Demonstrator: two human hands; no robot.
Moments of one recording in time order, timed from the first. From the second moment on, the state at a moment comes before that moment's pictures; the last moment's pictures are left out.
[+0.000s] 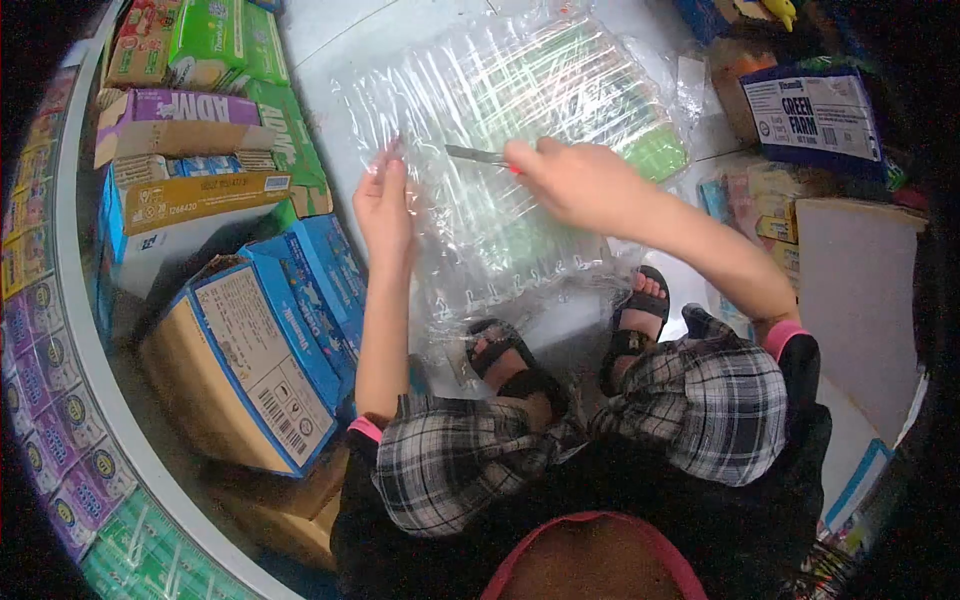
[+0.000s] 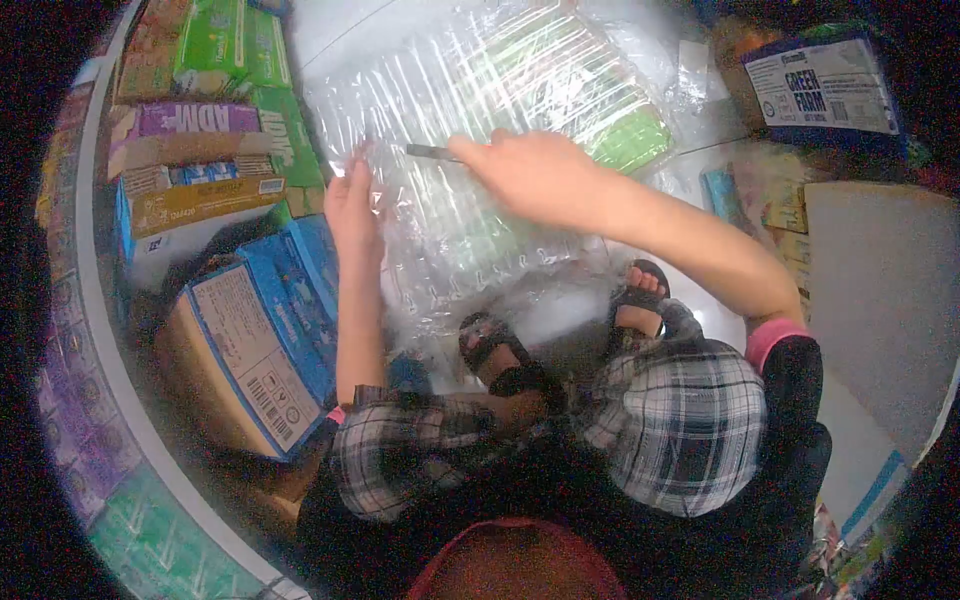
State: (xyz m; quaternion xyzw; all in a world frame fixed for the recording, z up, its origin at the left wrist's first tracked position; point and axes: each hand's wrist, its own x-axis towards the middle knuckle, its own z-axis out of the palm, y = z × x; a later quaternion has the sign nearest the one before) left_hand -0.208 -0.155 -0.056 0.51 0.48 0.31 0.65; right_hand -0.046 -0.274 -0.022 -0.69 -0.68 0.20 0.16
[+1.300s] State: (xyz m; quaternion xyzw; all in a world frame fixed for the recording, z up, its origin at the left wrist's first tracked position) left_hand -0.186 -0.203 -0.070 0.91 0.36 0.14 0.16; right_hand -0.007 -0.257 -0.005 -0.62 -0.78 0.01 -0.10
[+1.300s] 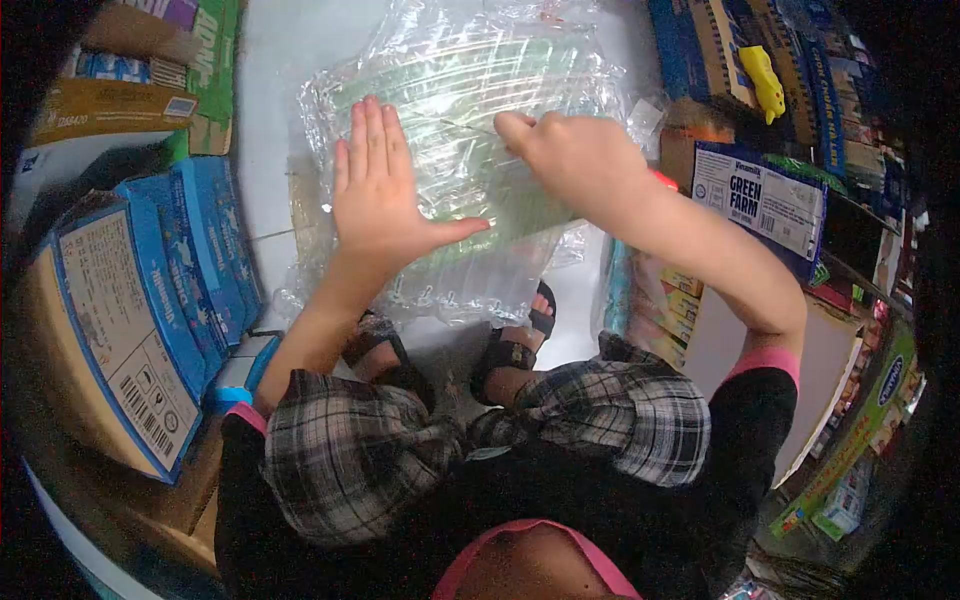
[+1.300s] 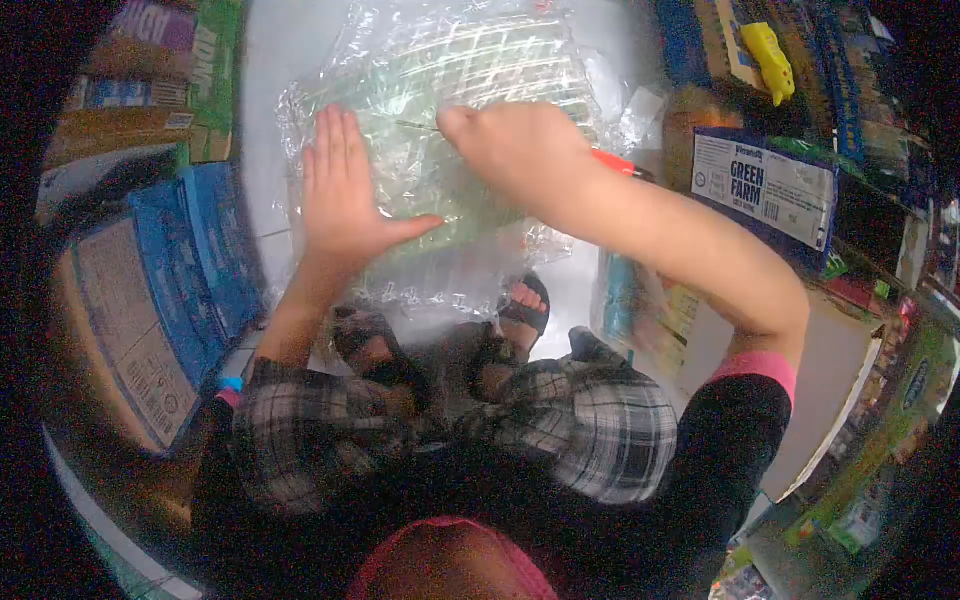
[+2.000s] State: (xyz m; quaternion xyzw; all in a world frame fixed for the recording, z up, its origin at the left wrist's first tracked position) left_hand -0.185 -0.205 -0.071 0.91 0.36 0.13 0.14; right_hand 0.053 -0.346 0.062 -0.71 -0.63 0.09 -0.31
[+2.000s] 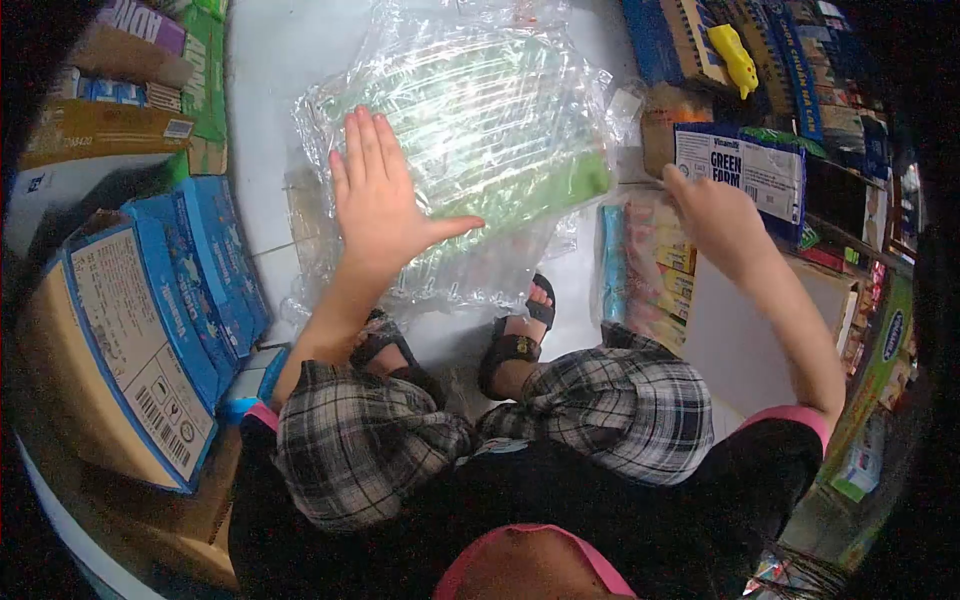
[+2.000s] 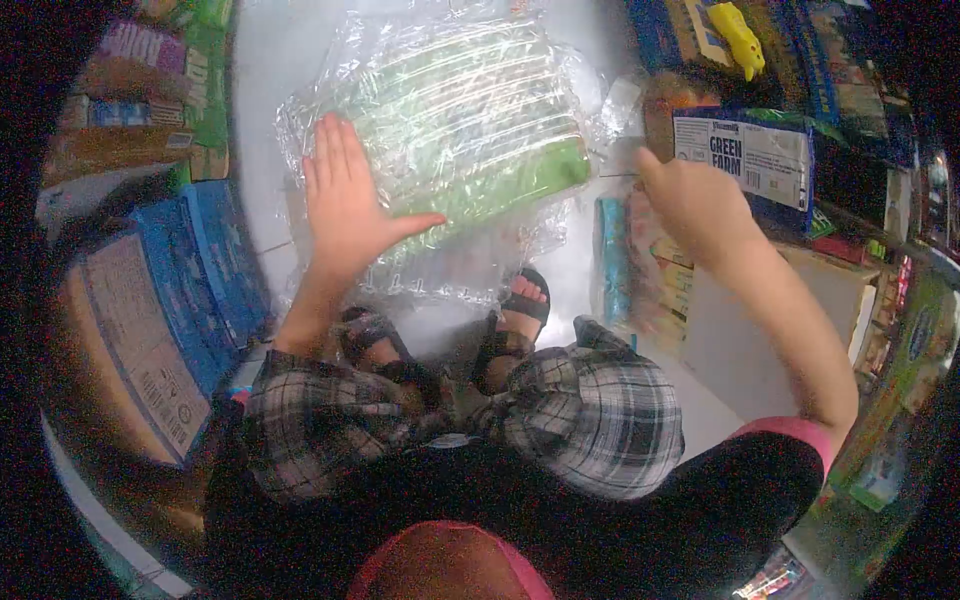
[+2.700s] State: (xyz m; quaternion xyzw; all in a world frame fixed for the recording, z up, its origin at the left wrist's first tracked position) left_hand -0.146 -0.191 -0.056 0.98 0.19 -0.01 0.10; right_hand 0.014 -0.276 -0.024 -0.76 -0.46 0.36 0.29
